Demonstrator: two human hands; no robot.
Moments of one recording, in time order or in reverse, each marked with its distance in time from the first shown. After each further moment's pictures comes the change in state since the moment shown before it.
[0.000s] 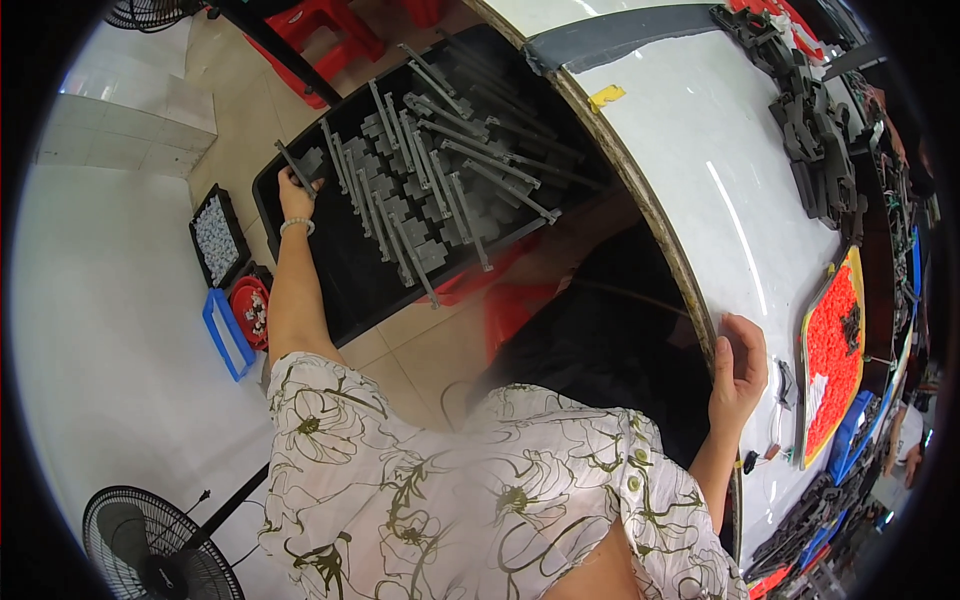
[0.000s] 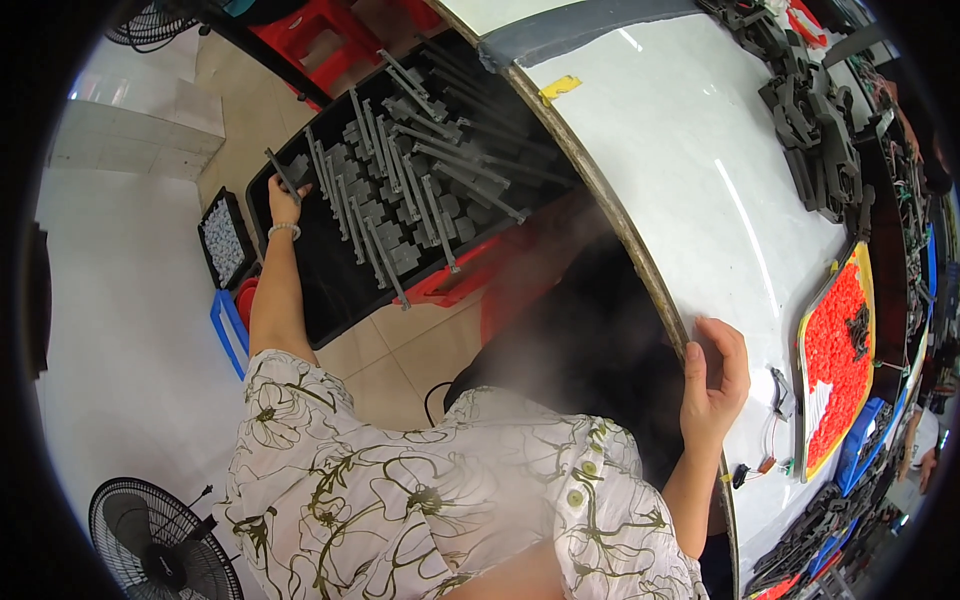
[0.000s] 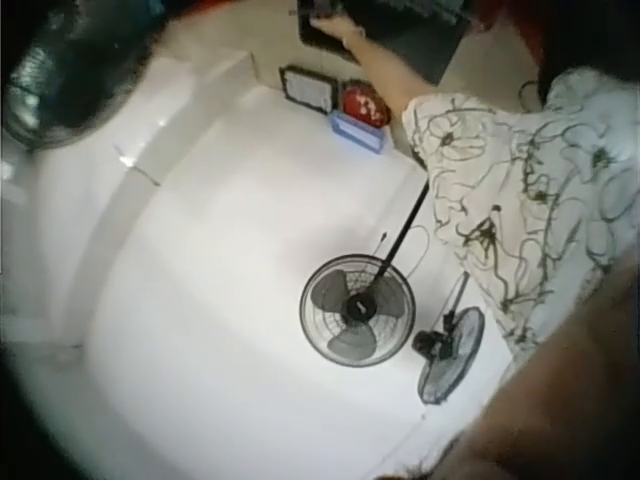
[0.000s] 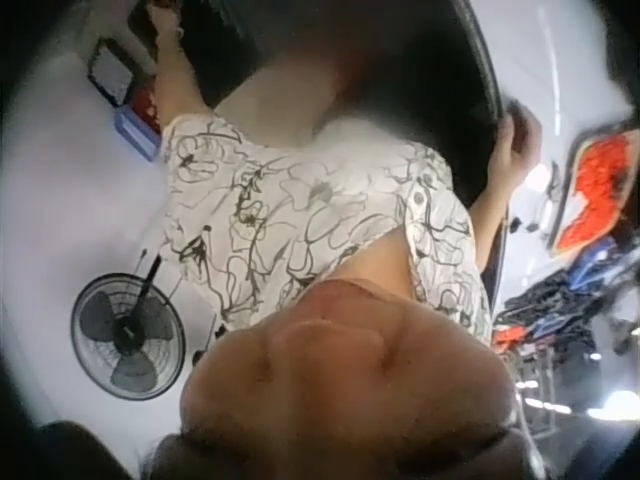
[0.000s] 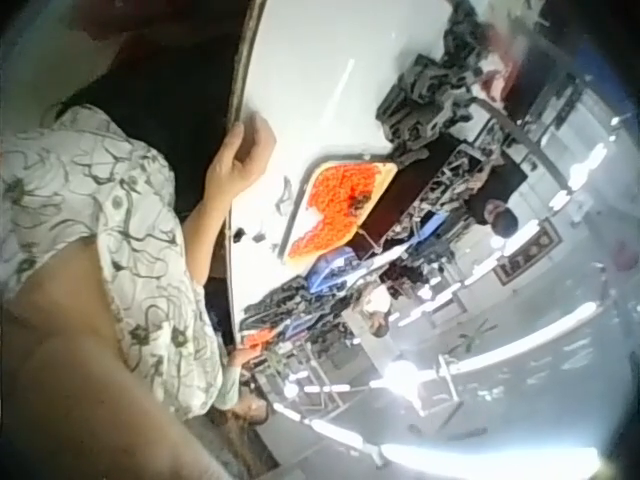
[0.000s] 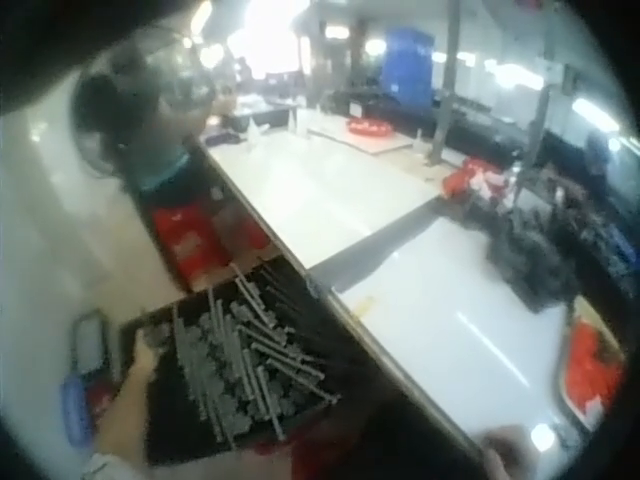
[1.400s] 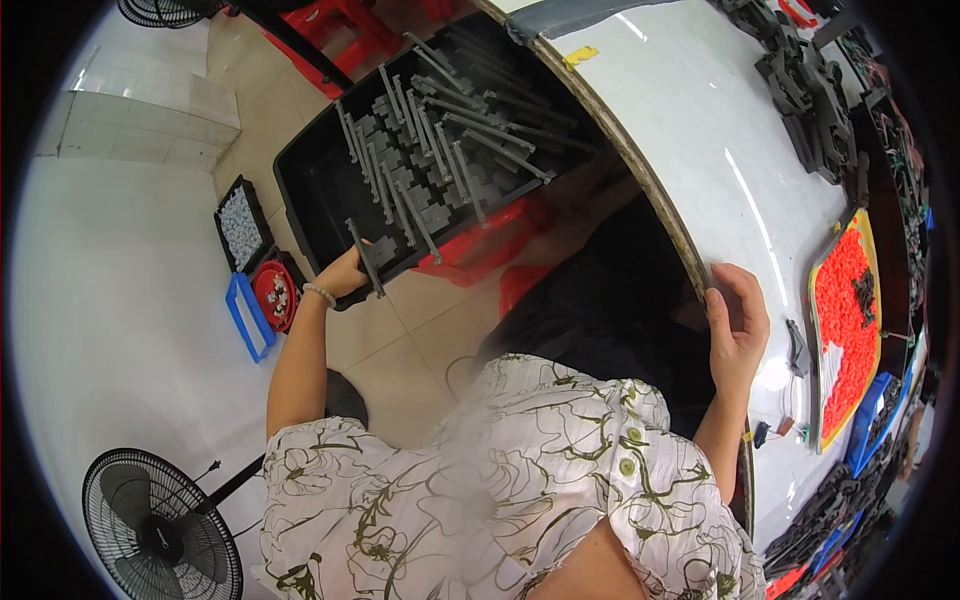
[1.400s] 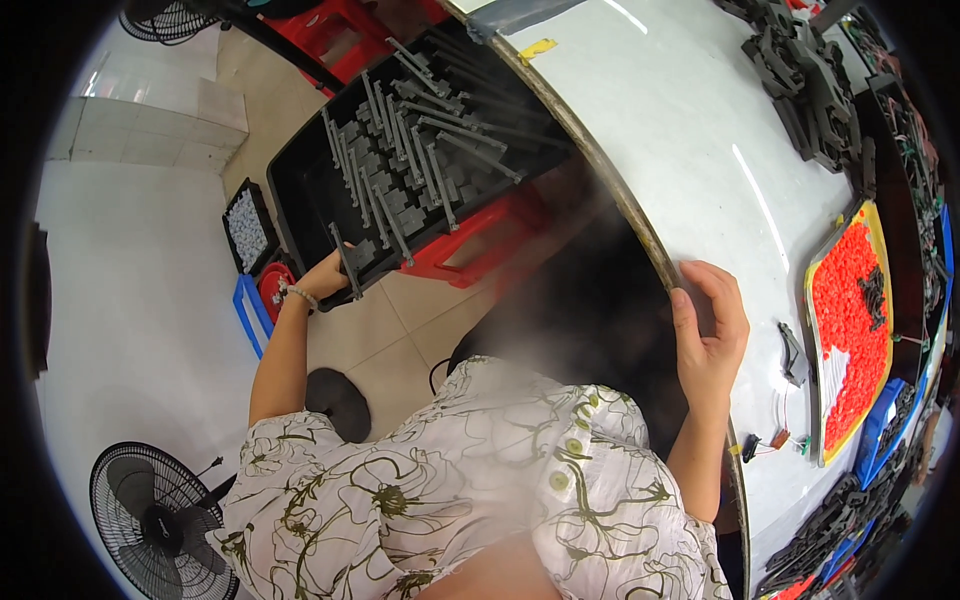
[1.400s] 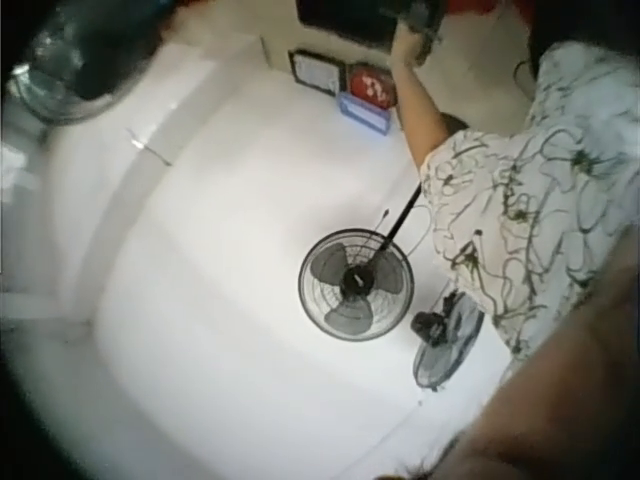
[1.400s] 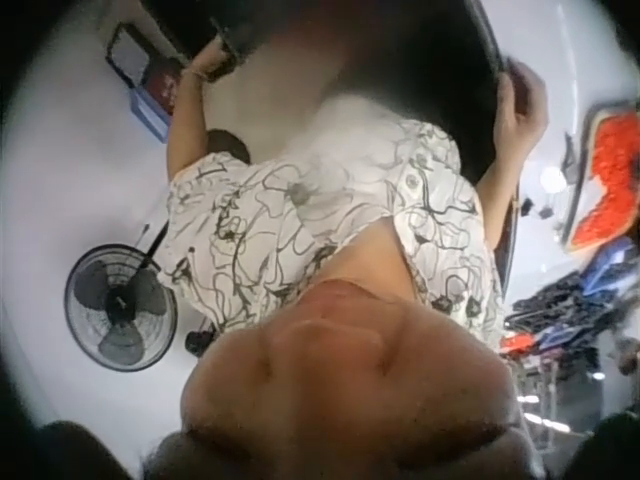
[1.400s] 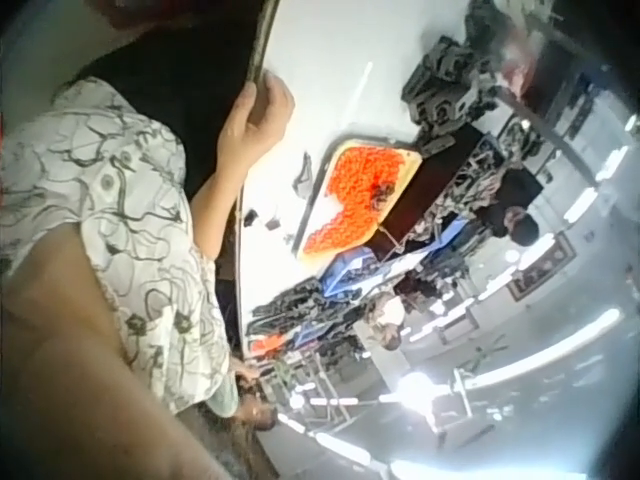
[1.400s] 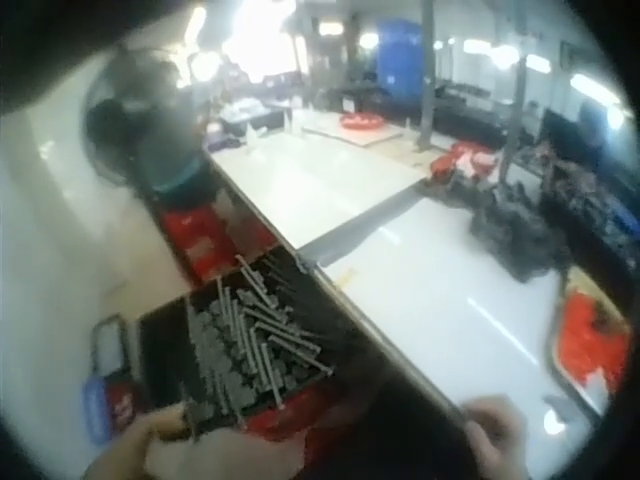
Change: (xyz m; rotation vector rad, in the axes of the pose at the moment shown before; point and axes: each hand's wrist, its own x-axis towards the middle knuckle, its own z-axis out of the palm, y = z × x) left_hand -0.179 0.056 -0.060 0.328 -0.983 0.031; right_hand -0.003 -0.001 -0.008 0.110 -0.074 -0.047
